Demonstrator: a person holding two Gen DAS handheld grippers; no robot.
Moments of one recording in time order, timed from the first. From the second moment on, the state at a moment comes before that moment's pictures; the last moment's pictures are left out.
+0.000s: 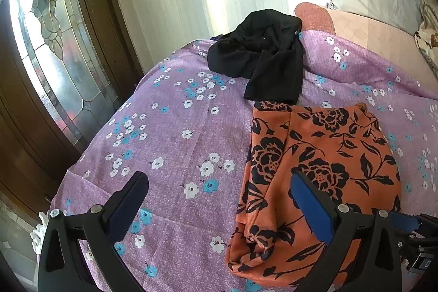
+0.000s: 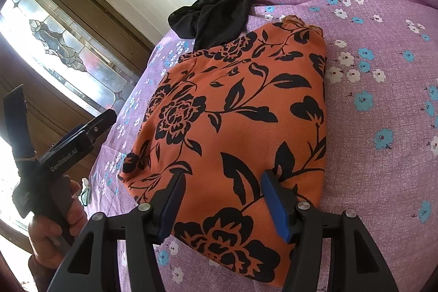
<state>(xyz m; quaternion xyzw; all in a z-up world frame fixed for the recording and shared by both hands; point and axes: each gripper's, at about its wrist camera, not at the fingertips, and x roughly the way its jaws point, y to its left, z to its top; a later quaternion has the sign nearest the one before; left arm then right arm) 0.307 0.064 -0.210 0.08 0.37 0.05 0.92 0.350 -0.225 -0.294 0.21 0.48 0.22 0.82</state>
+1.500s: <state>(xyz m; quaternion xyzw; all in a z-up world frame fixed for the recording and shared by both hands) 0.308 0.065 -0.215 0.08 0.38 0.05 0.92 0.349 -0.221 -0.293 0.19 0.47 0.22 0.83</state>
